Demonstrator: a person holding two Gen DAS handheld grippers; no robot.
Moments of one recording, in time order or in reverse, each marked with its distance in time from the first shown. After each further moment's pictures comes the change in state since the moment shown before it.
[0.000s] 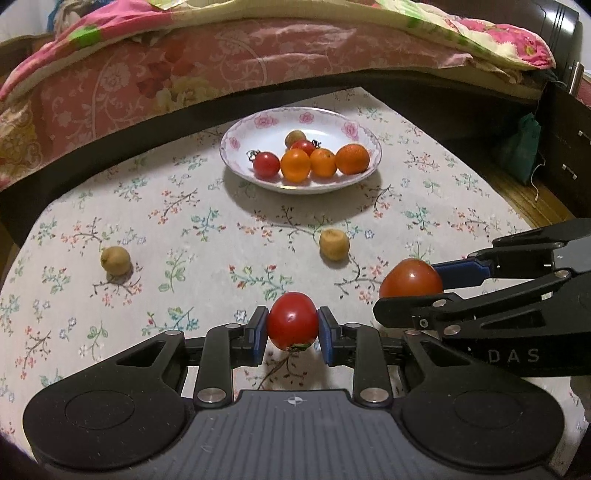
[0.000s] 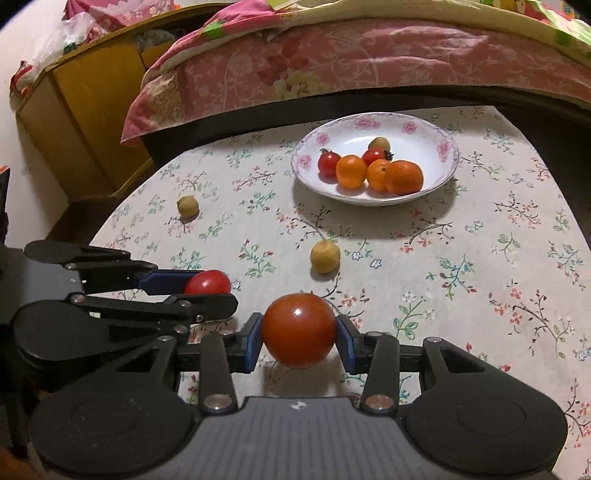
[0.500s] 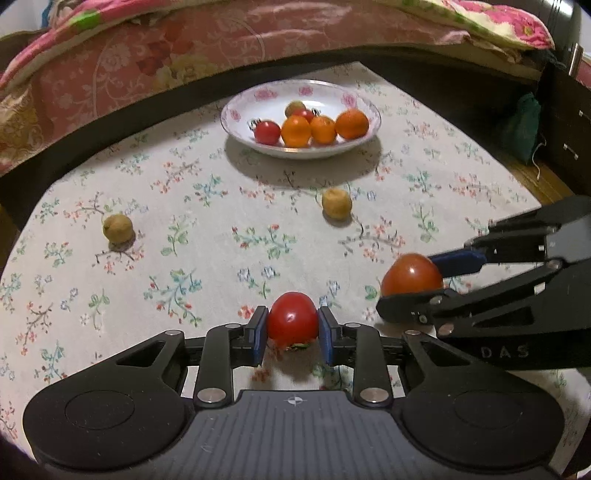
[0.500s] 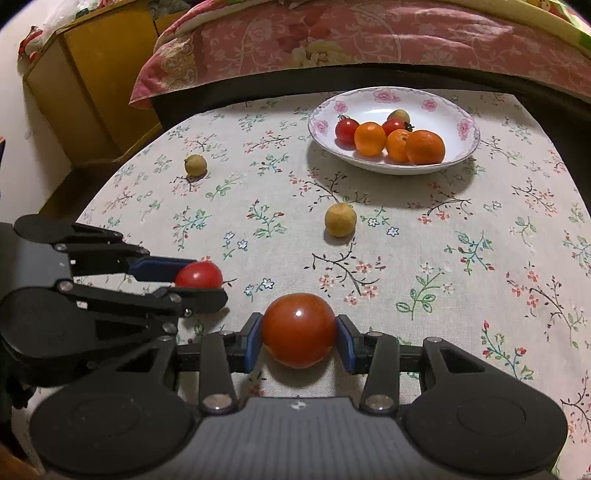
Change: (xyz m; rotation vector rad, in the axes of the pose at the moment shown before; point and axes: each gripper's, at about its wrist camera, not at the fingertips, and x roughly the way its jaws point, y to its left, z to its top) left arm -0.001 0.002 -0.021 0.023 0.048 0.011; right arm 0.014 0.008 -0.016 -0.074 0.071 -0.005
